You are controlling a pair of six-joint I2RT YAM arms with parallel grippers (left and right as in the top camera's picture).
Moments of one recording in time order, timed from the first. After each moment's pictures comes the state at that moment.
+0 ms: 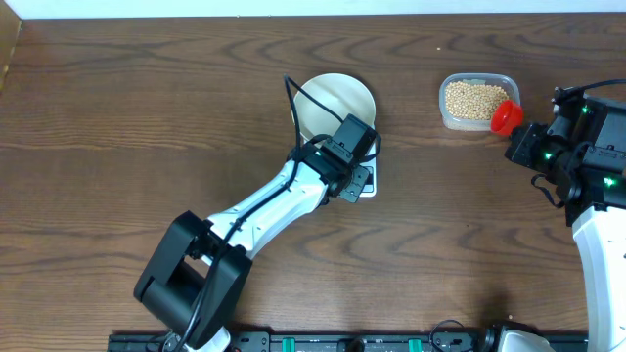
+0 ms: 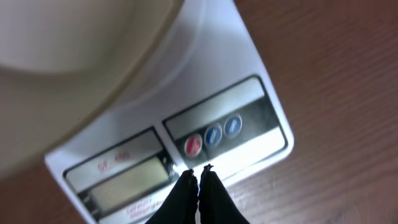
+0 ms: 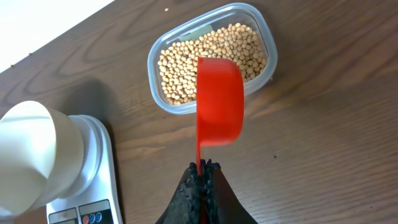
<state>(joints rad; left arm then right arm) -0.68 1.81 1.20 -0.55 -0.03 -0.17 -0.21 1.26 1.01 -0.57 -0.27 0.26</state>
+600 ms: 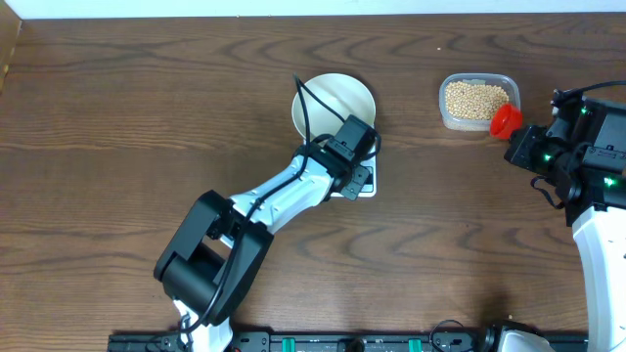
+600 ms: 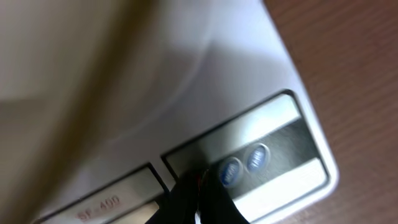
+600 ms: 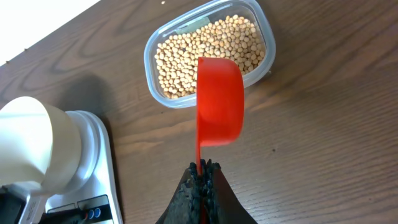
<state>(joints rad) -0.66 1.91 1.20 -0.46 -0.04 -0.12 -0.21 1.26 1.01 -0.59 -0.27 0.26</state>
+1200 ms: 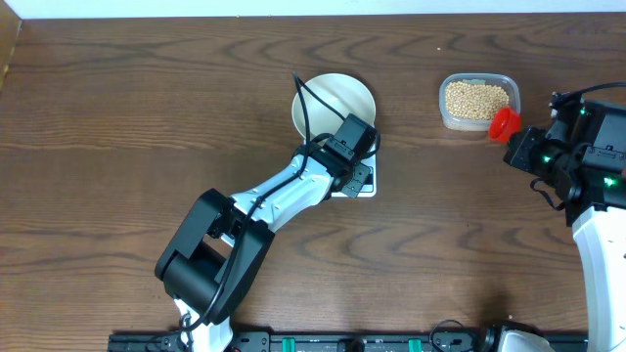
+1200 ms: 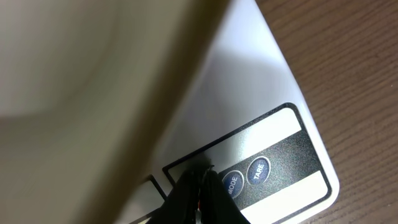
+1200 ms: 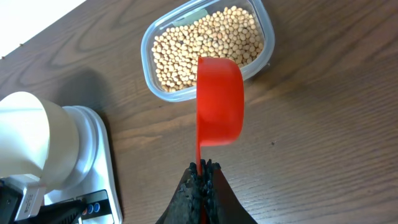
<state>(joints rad) -0.66 1.92 1.20 -0.44 -0.03 -0.11 -0.21 1.26 1.01 -0.61 -0.27 0.26</state>
